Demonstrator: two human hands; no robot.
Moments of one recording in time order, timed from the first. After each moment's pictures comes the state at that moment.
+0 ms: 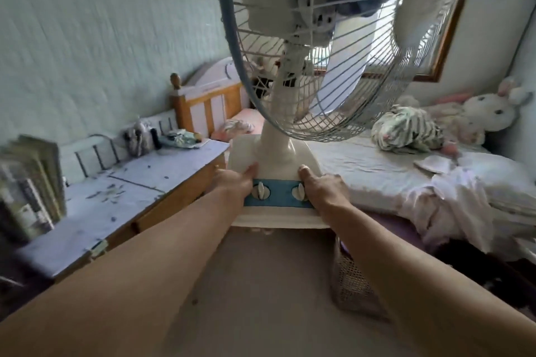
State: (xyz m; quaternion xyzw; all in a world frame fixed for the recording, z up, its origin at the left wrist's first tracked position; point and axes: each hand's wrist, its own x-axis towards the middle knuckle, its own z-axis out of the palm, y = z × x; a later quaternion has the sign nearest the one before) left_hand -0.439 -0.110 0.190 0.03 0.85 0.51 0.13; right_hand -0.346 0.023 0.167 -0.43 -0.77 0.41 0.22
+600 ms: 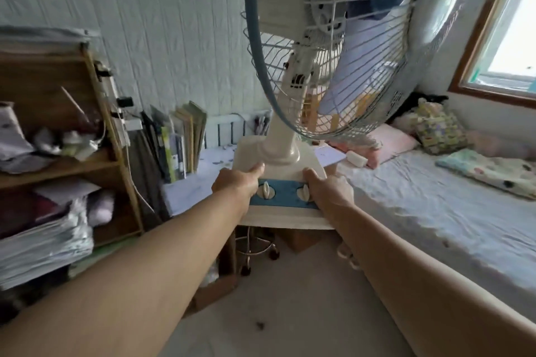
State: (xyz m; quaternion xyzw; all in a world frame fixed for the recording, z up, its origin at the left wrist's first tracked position) left_hand -0.537 -0.206 0.180 -0.24 0.82 0.52 -0.03; right_hand -0.537 -0.045 0.162 -0.21 -0.88 0.42 0.09
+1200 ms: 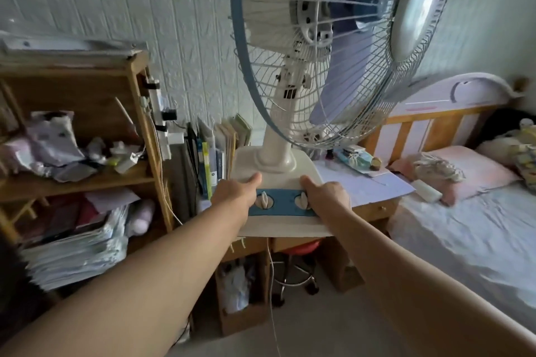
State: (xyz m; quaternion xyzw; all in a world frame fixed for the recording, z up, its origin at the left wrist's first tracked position) left_hand -0.664 -0.266 0.168 -0.35 0.77 0.53 -0.09; right_hand -0.710 -0.110 0.151 -0.11 -0.90 0.43 0.01
